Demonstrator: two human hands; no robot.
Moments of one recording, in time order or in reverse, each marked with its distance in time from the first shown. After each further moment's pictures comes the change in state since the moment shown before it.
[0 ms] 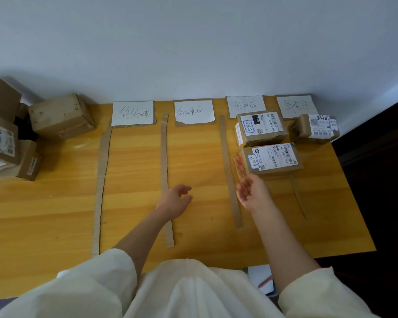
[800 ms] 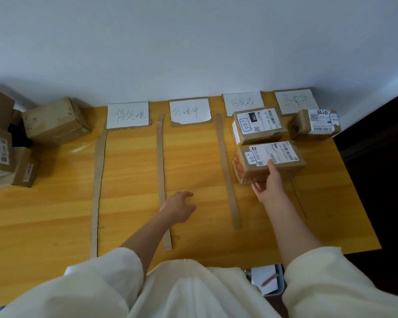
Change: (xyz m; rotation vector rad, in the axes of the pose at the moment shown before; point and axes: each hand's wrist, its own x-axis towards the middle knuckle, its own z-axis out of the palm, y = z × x) left_hand 0.010 0.013 0.019 0.283 -0.138 -0.070; right_hand 0.029 -0.037 -0.020 0.185 0.013 -0.110
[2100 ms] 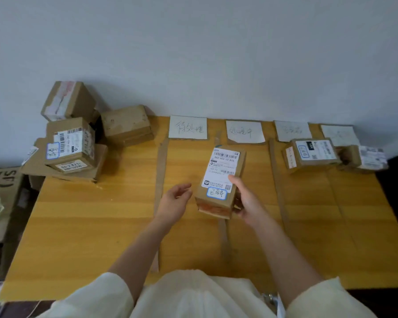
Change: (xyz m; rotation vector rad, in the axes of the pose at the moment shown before) left_hand -0.055 -0.151 -0.113 -0.936 0.330 0.026; right_hand -0.120 0.154 0.145 -0.660 -0.428 -0.071
